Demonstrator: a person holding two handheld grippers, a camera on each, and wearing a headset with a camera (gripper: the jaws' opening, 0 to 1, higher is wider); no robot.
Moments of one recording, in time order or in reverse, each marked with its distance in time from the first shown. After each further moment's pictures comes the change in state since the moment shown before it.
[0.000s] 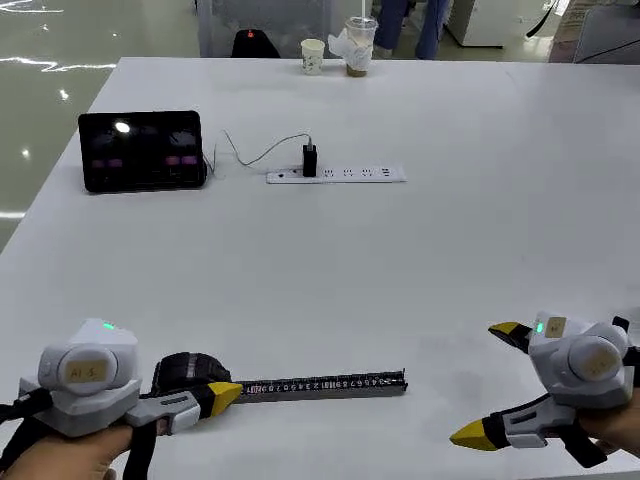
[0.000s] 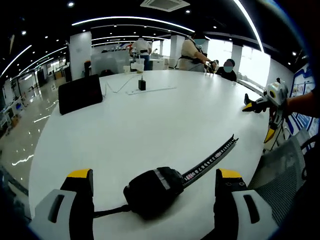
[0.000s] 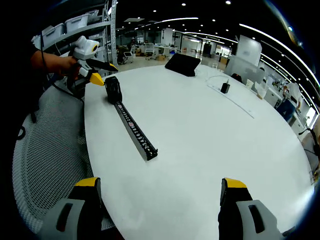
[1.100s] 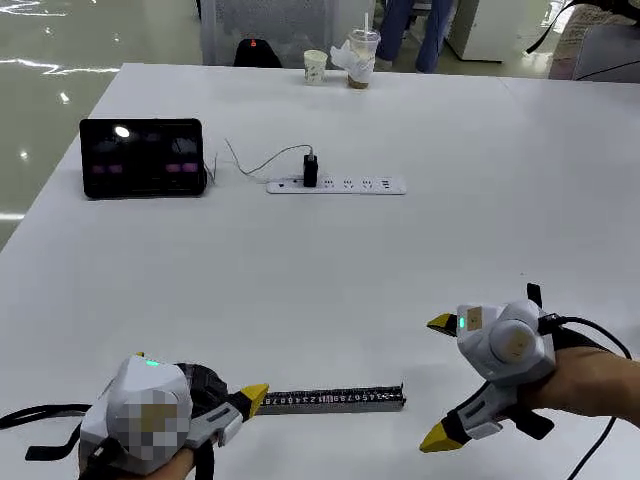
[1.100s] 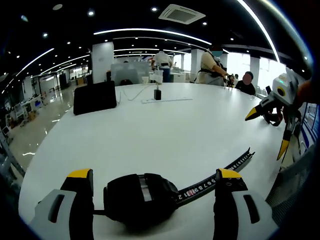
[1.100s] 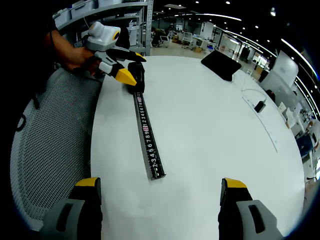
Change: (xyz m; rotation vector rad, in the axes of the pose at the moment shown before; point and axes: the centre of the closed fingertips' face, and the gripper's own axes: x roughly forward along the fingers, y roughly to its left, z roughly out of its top) left arm 0.023 -0.011 -0.005 -0.090 -0.139 0.181; right arm 0.041 0.009 0.033 -0.271 0.136 0.178
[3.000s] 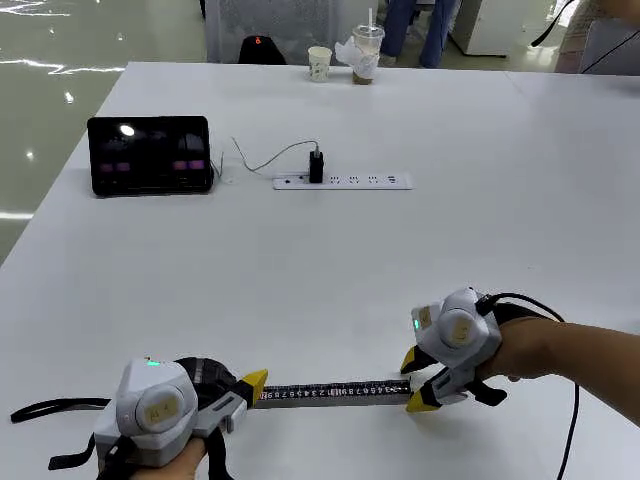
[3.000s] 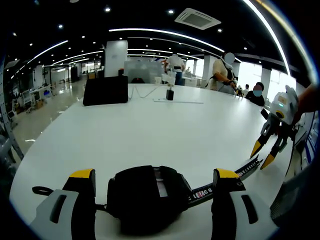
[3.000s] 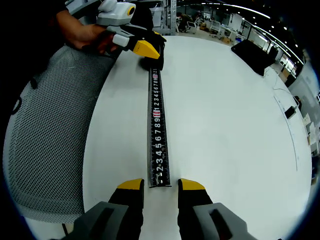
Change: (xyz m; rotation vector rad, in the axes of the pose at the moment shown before) left arm 0.008 0.016 -0.012 -0.103 -0.019 0.062; right arm 0.047 0.008 -0.013 -0.128 0.137 0.183
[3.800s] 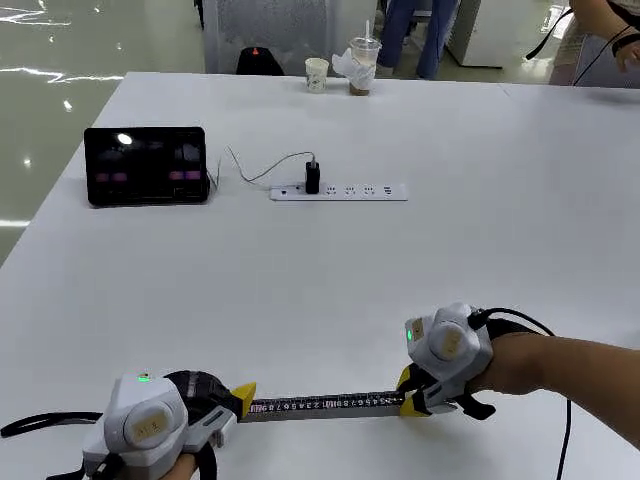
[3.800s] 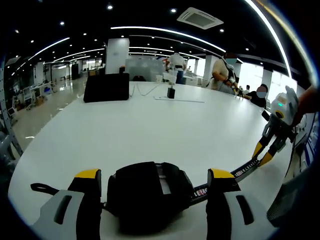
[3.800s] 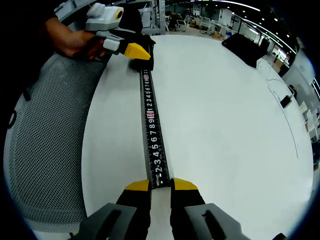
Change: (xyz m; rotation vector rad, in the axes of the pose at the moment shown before) left arm 0.001 0.002 -0.005 -0.014 0.014 0.003; right arm 0.001 -0.004 0.000 0.117 0.000 -0.028
